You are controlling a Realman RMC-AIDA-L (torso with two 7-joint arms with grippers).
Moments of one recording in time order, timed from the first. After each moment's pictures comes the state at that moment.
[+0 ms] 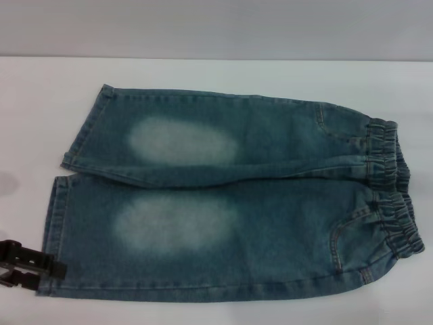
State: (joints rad) left arm -0.53 -1.73 1.02 0.46 2.19 1.65 -2.44; right arm 0.57 1.99 -0.40 -0.07 -0.65 -1.17 0.23
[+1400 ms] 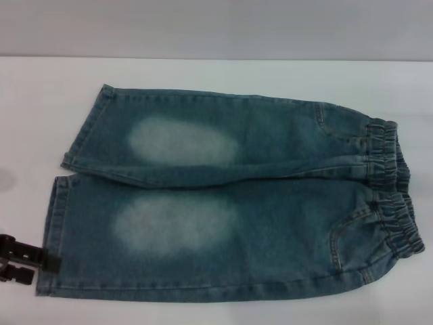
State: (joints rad) left arm -0.53 -1.72 1.01 0.46 2.19 1.65 -2.44; right arm 0.57 1.99 -0.40 -0.06 -0.66 -1.17 0.23
